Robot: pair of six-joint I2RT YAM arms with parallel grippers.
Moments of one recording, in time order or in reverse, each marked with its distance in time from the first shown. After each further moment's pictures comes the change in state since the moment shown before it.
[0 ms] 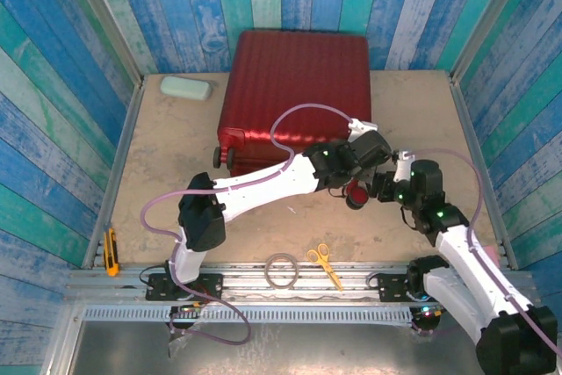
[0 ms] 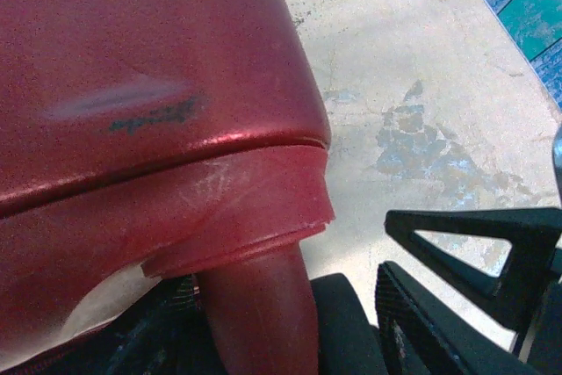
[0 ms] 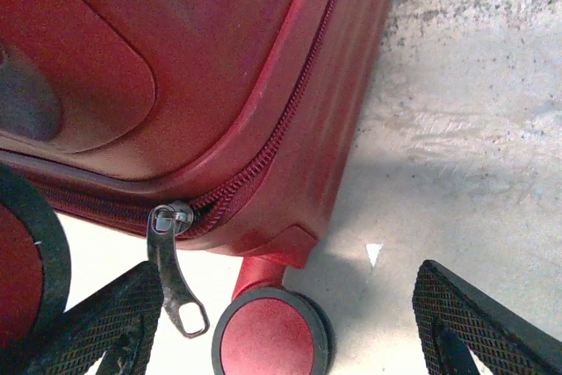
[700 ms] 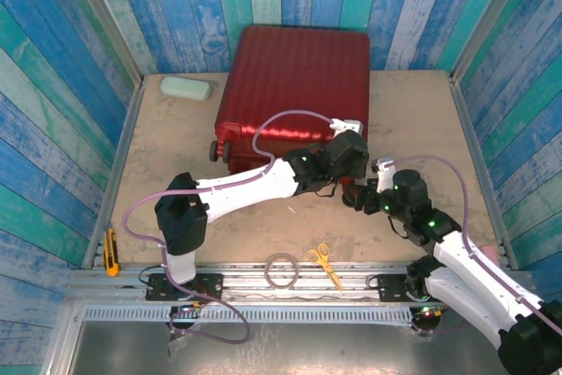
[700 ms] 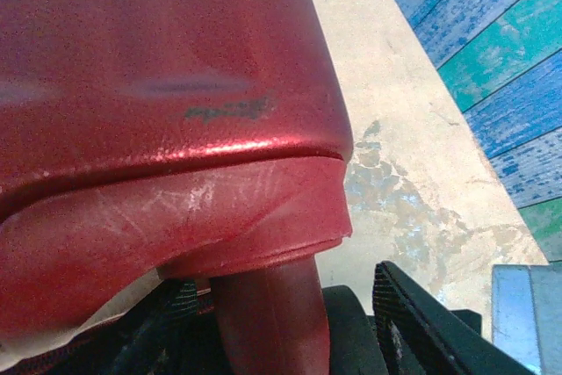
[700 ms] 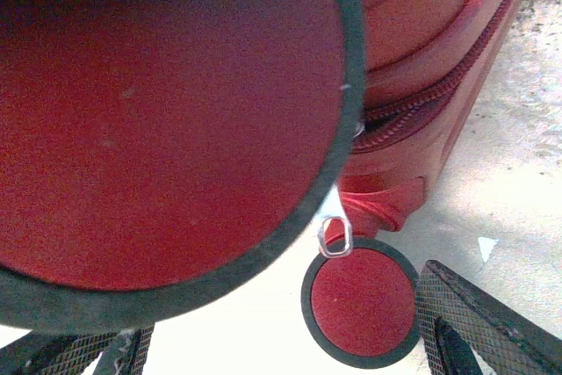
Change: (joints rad) left arm 0.056 -0.156 -0.318 0.341 0.109 -0.048; right arm 0.237 -0.031 -0.026 0.014 0.066 -0.002
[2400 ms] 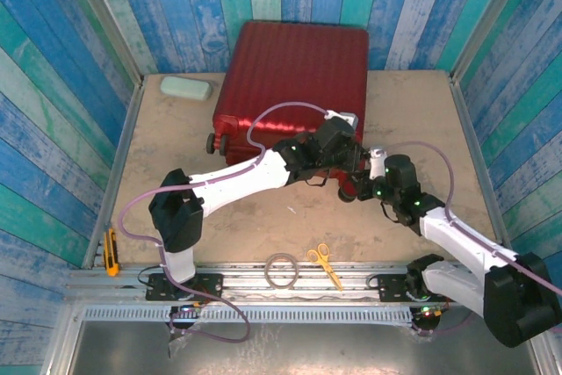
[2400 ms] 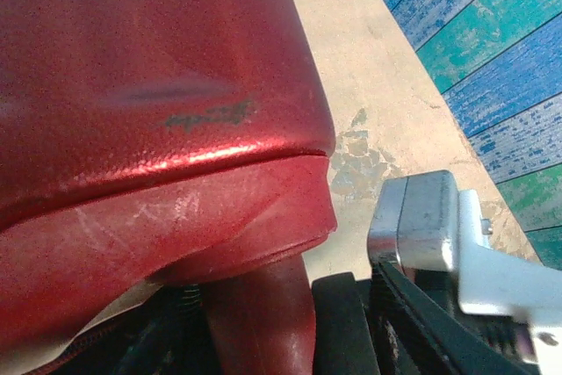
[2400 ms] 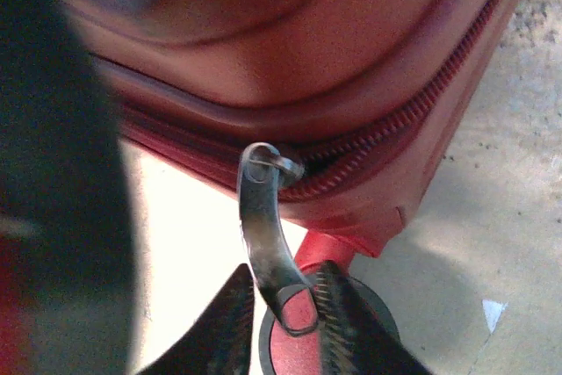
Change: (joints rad) left arm 0.080 -0.016 0.000 -0.007 0.156 0.082; right arm -0.068 0.294 0.058 0.199 -0.052 -0.019
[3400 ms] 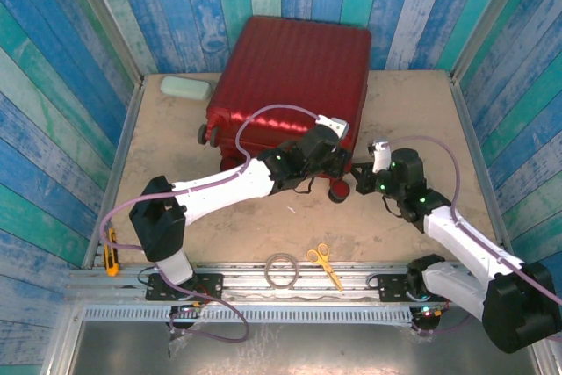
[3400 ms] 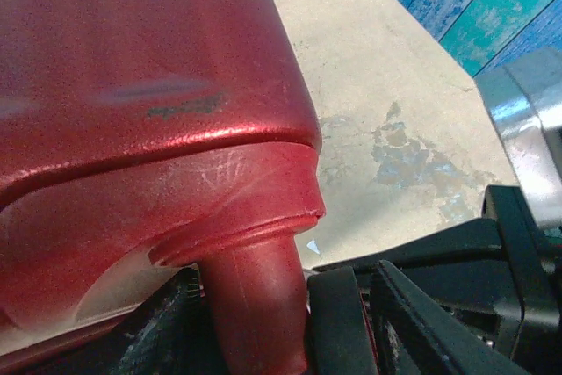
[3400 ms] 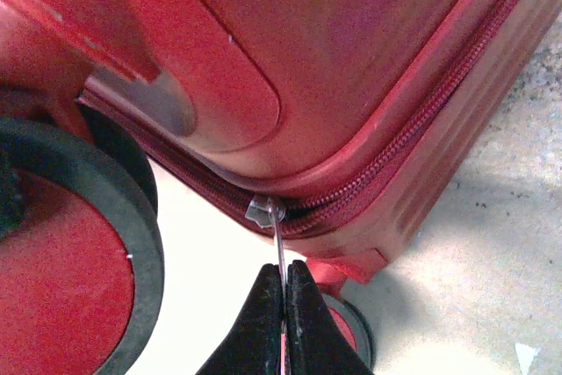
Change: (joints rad) left arm 0.006 -0.135 -0.188 0.088 -0.063 0.195; right arm -0.053 -0.024 0.048 -0.008 -0.084 0.031
